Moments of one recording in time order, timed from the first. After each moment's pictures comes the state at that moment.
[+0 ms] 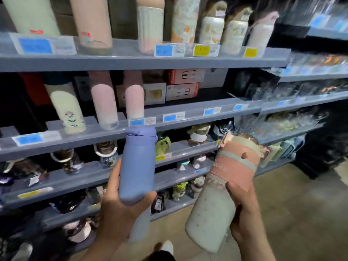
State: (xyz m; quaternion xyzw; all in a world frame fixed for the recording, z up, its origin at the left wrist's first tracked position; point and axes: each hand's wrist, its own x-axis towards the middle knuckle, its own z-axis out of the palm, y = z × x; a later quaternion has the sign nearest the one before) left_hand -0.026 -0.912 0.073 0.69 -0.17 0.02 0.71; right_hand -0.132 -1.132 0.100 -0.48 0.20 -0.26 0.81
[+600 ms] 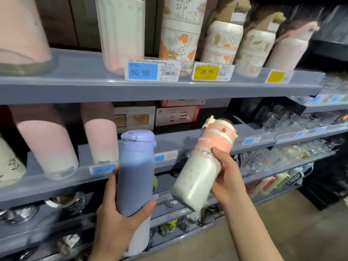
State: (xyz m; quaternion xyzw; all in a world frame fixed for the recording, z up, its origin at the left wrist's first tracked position) left_hand 0.133 -1.047 0.060 0.69 -0.13 0.04 0.71; right_hand 0.115 -1.274 0.133 -0.41 0.21 -0.12 0.88
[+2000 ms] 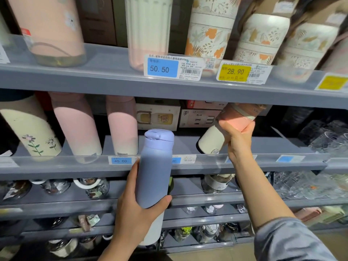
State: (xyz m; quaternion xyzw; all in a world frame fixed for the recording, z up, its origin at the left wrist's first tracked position) left_hand 0.131 -1.079 0.058 0.74 -0.06 0.09 0.67; right_hand 0.252 -1.341 0.124 -0.58 0.14 -0.27 0.75
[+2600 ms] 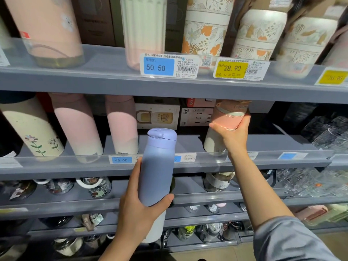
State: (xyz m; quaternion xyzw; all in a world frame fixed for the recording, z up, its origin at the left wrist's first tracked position) left_hand 0.128 -1.085 0.060 0.75 -0.06 0.09 0.66; right_hand 0.255 -1.344 0.114 -0.75 0.12 -0.29 0.59
